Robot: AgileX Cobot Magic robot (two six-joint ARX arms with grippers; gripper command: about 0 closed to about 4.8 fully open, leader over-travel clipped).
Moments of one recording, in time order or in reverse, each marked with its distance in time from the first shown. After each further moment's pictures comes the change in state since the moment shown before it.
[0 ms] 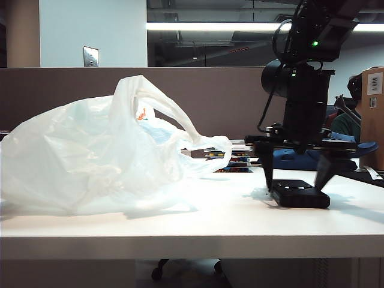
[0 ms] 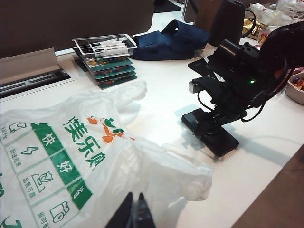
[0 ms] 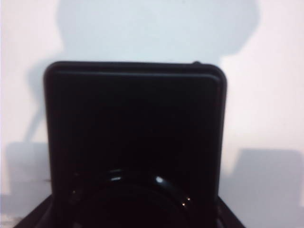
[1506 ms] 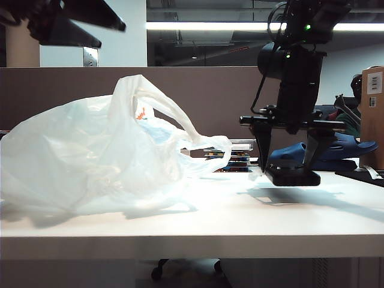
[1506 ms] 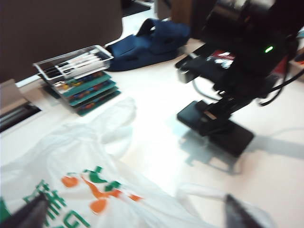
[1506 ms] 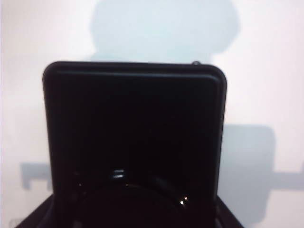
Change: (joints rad) left arm -0.171 0.433 0.000 0.467 -0.039 0.124; right arm 0.000 0.008 0.149 -0.094 -0.007 -0.056
